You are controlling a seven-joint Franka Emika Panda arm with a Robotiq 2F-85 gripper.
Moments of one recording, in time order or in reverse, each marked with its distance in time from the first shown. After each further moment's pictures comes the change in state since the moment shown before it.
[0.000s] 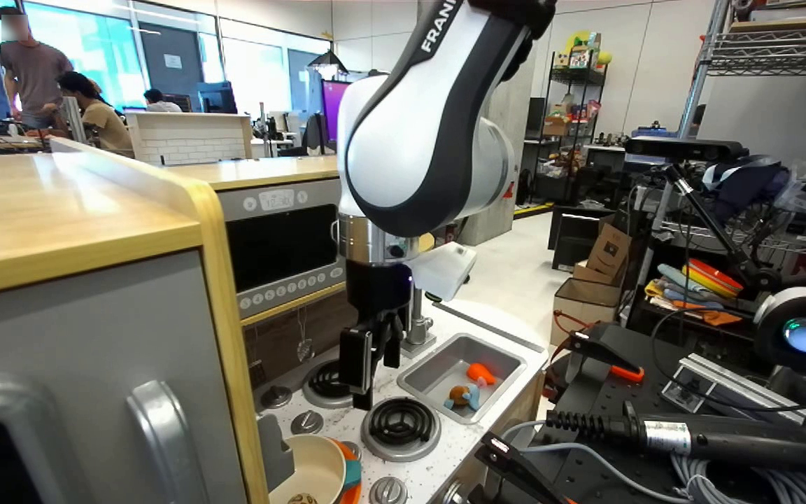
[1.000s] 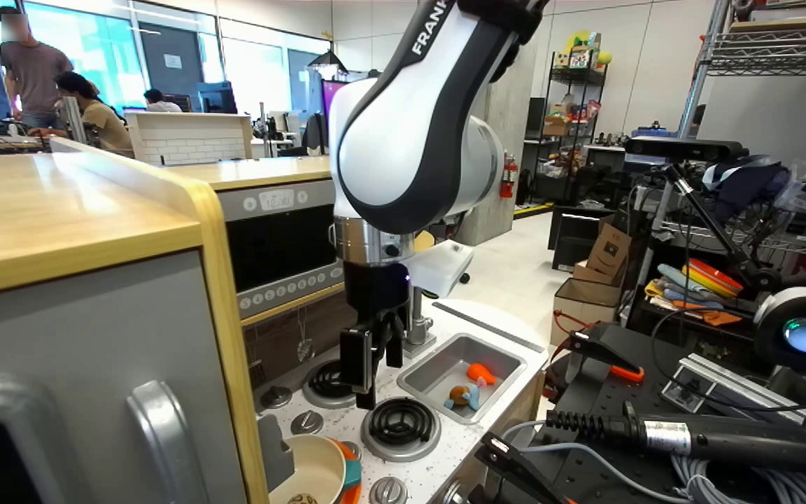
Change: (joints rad) arm 0.004 0.016 -0.010 0.038 -0.022 -0.066 0.018
